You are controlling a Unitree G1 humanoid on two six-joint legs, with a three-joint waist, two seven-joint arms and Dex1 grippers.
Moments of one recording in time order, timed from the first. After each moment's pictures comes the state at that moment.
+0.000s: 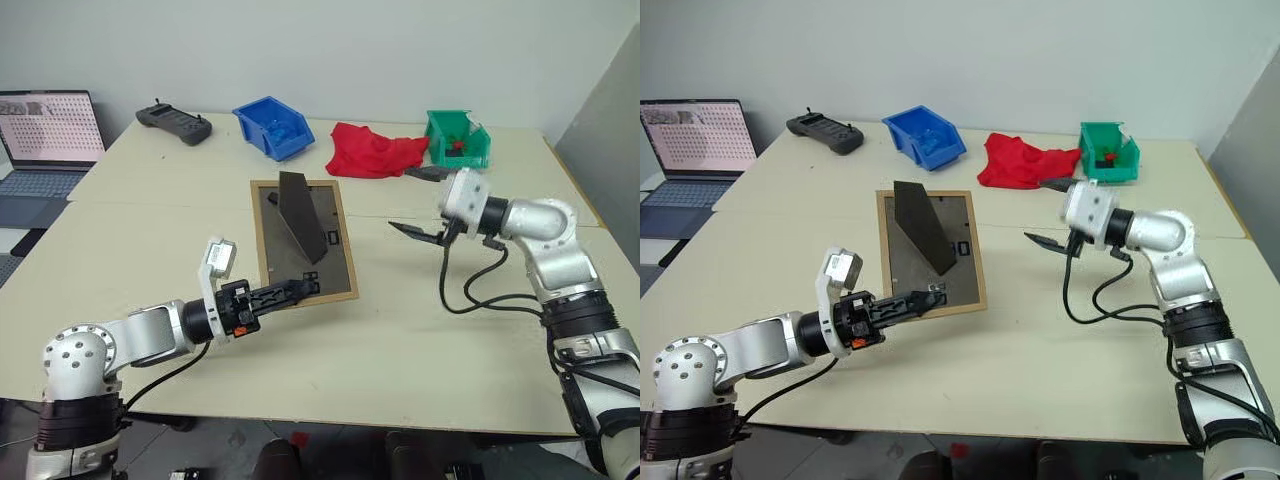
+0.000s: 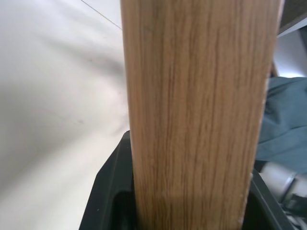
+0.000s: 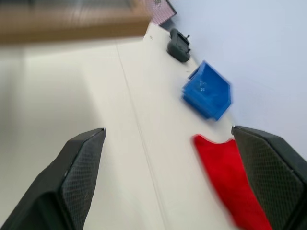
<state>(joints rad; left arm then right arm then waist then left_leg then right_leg) -0.27 0.67 0.26 -0.15 -1.89 1.25 -0.14 -0.80 -0.60 0.18 0.44 -0.11 -0.58 0.84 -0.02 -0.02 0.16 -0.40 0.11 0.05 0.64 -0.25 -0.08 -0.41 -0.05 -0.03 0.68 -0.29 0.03</state>
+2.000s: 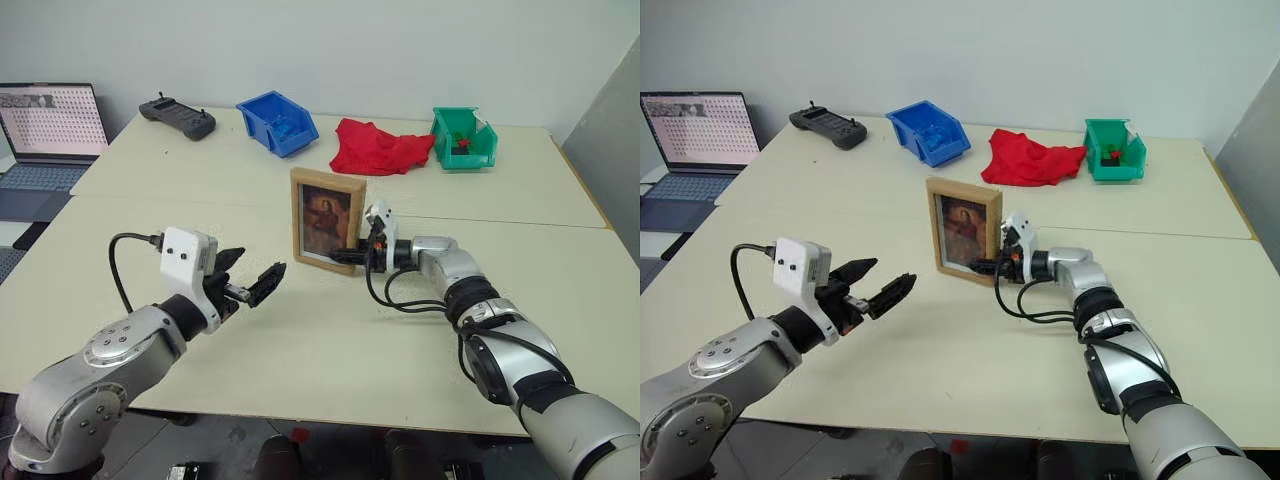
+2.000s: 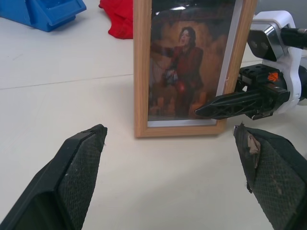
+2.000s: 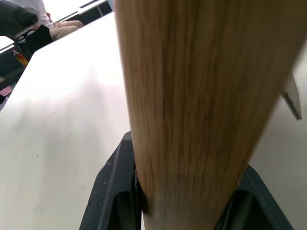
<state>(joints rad) -0.03 0.74 0.21 -0.66 -0.97 0.74 -0.10 -1.05 -0.16 0.10 1.08 0.19 0.13 1.12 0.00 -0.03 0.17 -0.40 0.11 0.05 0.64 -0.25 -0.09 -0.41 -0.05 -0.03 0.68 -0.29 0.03</state>
